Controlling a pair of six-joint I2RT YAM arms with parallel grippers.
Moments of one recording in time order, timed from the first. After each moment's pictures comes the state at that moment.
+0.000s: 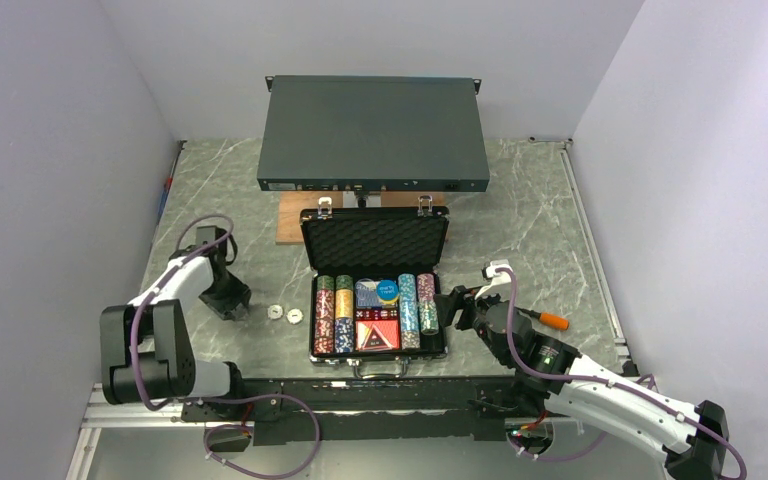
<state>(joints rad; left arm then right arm) 0.14 1.36 0.67 -0.69 -0.14 -0.77 0.98 0.43 0.22 -0.11 0.52 0.50</state>
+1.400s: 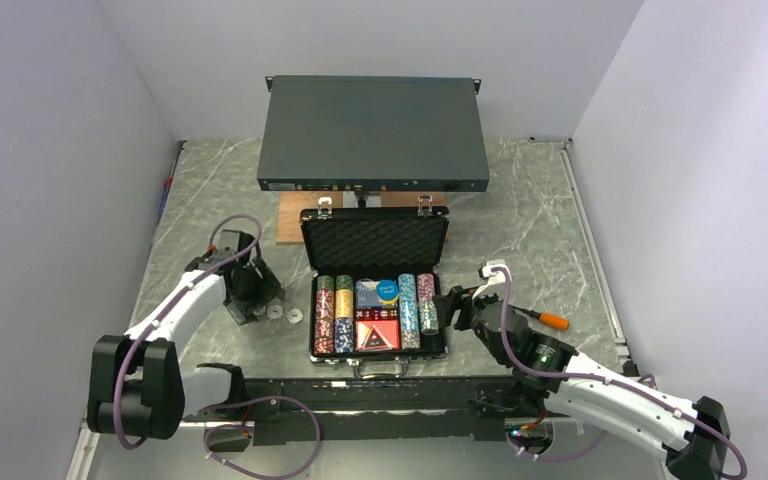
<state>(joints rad) -0.10 1.19 0.66 -0.68 0.00 -0.73 0.98 0.47 0.22 -0.10 0.52 0.50</state>
